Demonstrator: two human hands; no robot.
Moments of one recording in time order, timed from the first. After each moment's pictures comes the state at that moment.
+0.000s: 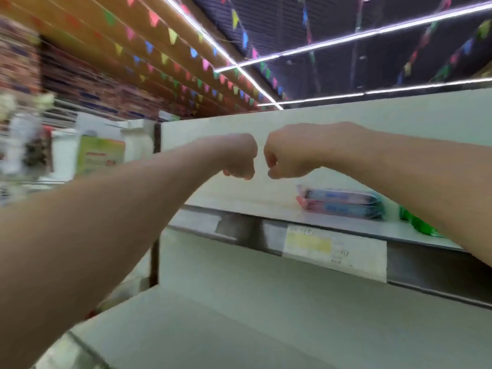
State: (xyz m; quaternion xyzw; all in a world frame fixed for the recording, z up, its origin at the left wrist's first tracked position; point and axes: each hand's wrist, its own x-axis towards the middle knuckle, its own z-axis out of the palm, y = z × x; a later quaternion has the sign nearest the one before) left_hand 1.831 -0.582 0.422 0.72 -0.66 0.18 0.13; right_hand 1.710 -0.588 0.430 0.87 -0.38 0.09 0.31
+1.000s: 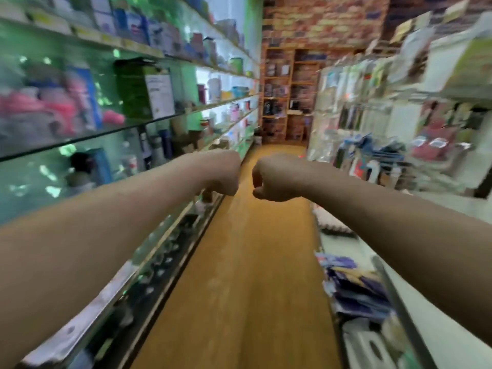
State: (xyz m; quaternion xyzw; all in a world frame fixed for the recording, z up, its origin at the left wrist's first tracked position) left_hand 1.817 0.012 0.224 1.00 -0.07 0.01 -0.01; right_hand 1.814 -0.110 0.220 0.97 0.22 0.04 0.10
